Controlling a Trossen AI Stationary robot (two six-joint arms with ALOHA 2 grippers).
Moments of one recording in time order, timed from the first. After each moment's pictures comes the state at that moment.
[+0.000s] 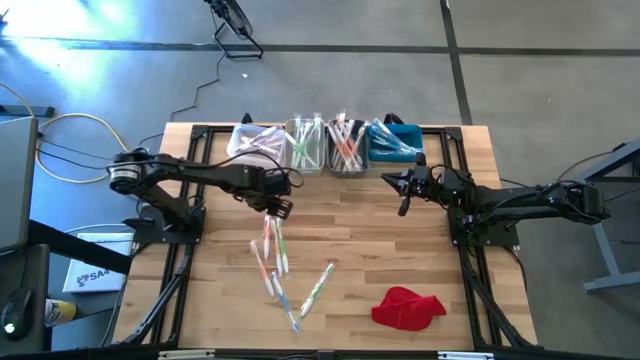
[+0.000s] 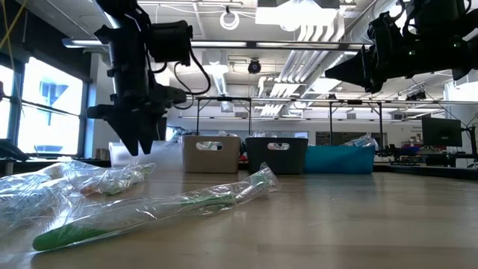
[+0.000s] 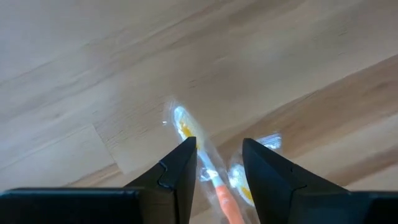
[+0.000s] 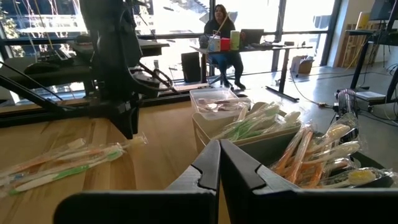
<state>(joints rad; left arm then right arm) 0.16 1.50 0.90 -0.72 -0.06 -1.00 -0.23 0.81 0.17 0.62 0.13 0.03</state>
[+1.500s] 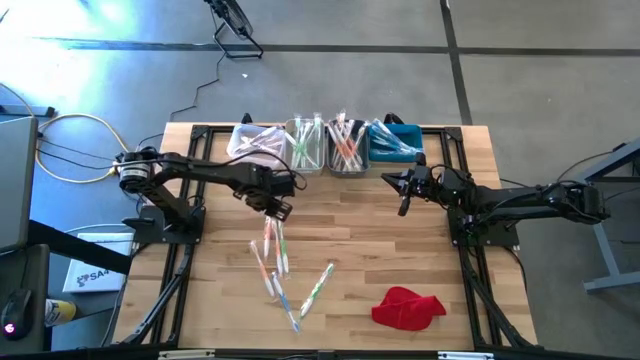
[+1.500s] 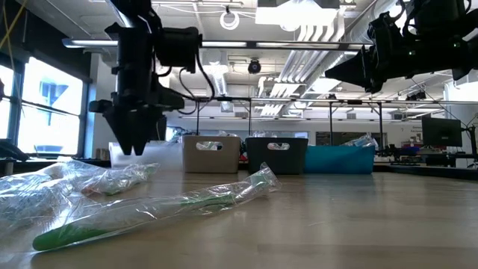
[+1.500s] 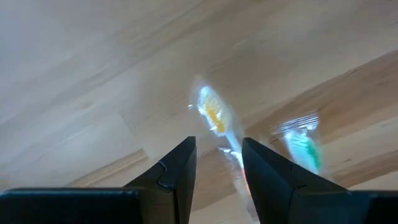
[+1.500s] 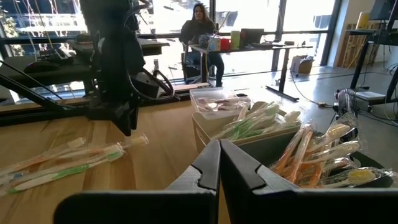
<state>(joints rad) 0.16 1.57 0.99 -0.87 -0.07 -0.94 -0.23 0.81 0.17 0.61 0.13 0.03</state>
